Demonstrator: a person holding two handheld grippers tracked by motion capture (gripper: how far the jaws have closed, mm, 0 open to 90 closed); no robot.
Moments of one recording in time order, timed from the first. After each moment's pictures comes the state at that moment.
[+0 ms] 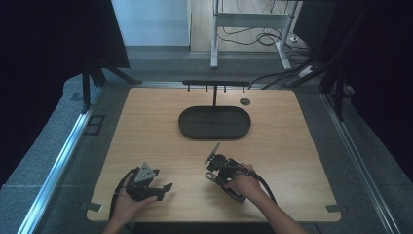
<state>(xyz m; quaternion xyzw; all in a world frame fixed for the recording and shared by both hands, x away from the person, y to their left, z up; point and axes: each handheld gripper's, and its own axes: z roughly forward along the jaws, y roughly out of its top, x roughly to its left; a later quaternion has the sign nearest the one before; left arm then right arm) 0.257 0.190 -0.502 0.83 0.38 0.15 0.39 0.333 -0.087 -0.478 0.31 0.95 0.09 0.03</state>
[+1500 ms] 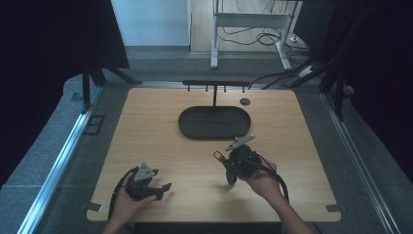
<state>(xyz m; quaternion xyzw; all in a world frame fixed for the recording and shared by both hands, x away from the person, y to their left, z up) 0.259 0.192 -0.504 0.83 0.38 0.14 0.39 0.310 -0.141 -0.402 0.33 0.89 0.28 0.11</state>
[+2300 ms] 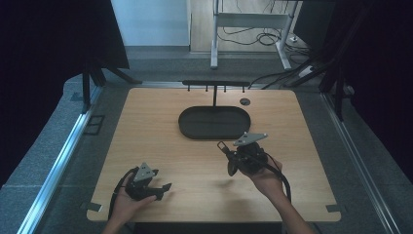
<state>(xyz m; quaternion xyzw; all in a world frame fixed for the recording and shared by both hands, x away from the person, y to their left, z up) 0.259 0.193 -0.504 0.83 0.38 0.14 0.38 0.309 -0.155 -0.388 0.34 0.86 0.34 0.16</state>
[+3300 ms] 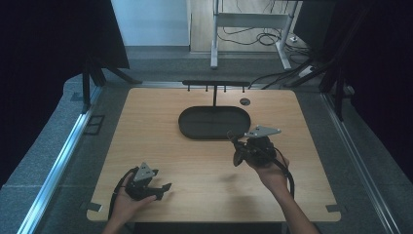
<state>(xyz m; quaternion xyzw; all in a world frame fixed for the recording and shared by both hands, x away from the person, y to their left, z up) 0.260 0.193 -0.504 0.83 0.38 0.14 0.38 0.321 -0.176 -0.381 0.39 0.82 0.38 0.19</state>
